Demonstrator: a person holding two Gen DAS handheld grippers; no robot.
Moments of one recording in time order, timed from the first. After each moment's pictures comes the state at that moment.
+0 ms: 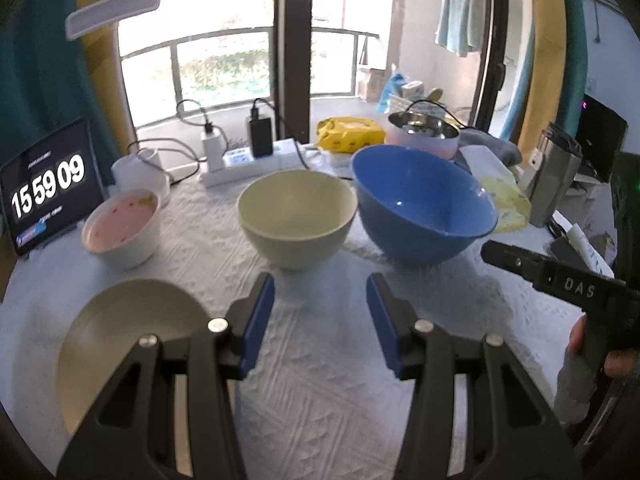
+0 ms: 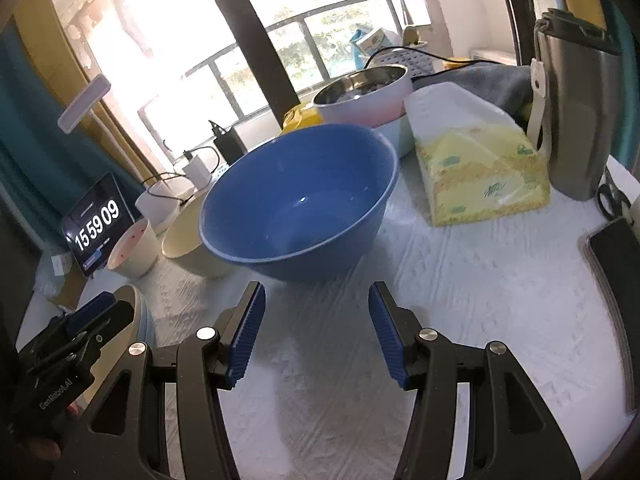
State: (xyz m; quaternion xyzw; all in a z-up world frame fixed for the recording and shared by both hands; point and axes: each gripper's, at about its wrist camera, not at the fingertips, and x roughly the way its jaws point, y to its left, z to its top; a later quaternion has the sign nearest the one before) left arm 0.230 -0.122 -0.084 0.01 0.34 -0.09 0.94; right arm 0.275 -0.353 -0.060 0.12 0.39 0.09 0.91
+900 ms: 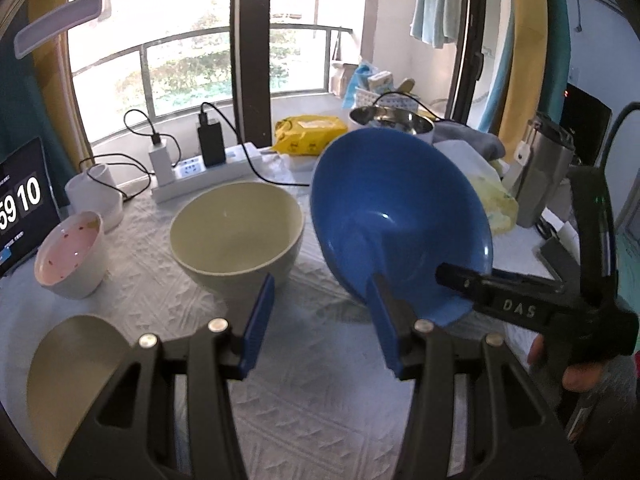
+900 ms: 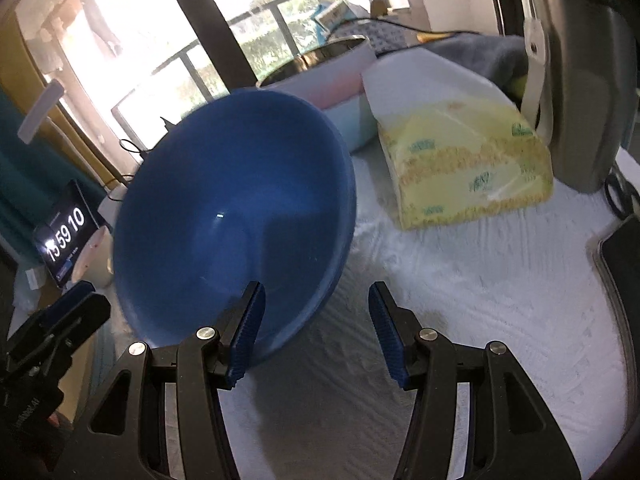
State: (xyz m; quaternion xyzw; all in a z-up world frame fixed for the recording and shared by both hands) left arm 0.266 -0.162 -0.094 0.02 0.34 -0.13 0.93; right arm 0.317 -0.374 -0.096 0.12 0.43 0.06 0.89
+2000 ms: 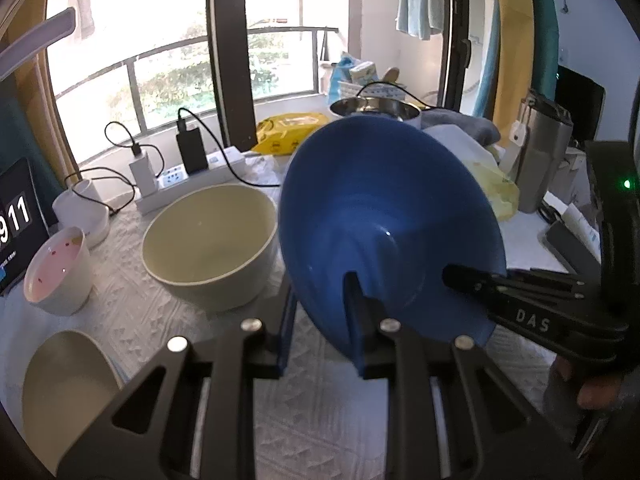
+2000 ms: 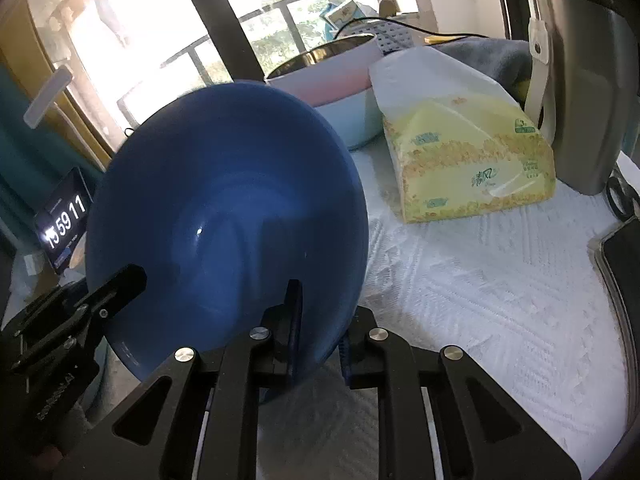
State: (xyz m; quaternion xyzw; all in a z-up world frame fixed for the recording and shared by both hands) left arm 0.271 -0.183 -0.107 0.05 0.33 -0.14 0.93; right arm 0.290 -0.371 -0.091 0.11 0.42 0.07 0.90
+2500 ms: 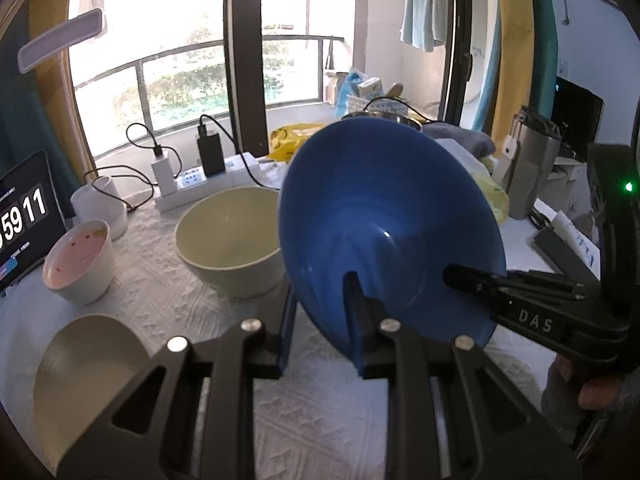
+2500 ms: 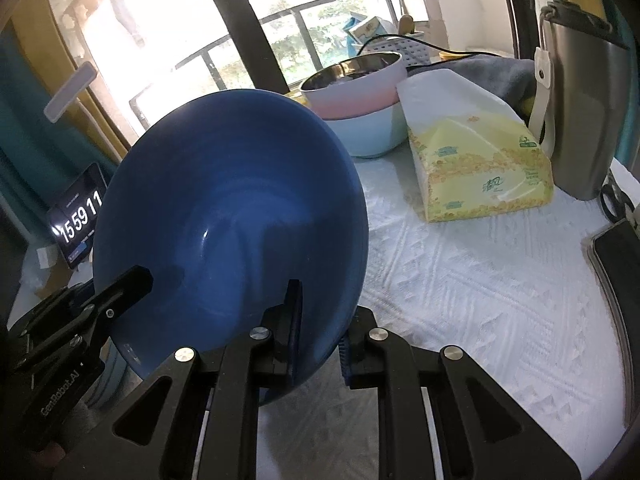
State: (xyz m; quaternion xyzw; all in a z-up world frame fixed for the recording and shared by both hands) left arm 0.243 -0.159 -0.090 0.04 0.32 -0.14 0.94; right arm 0.276 -0.354 -0.070 0.10 0.41 0.08 0.90
